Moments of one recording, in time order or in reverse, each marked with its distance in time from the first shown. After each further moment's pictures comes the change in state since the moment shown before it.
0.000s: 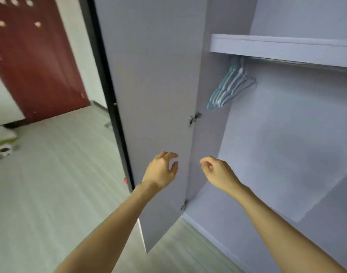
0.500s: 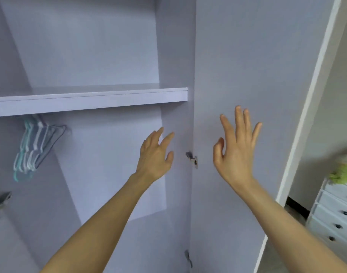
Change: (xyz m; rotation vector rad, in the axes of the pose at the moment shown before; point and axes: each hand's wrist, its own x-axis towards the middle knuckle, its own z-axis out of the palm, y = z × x) left_hand -0.001 0.351 0.092 -0.175 -0.178 1.060; right_hand -0.266 0.036 -0.246 -0.813 1.420 0.270
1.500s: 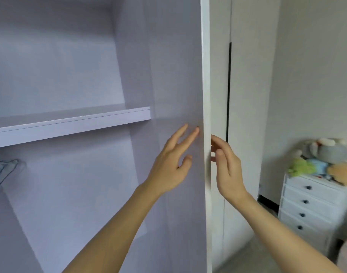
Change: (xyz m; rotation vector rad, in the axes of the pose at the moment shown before) left_hand 0.024 0.128 -0.003 -0.533 0.004 0.473; right_hand -0.004 0.051 -0.056 0.623 -0.054 0.264
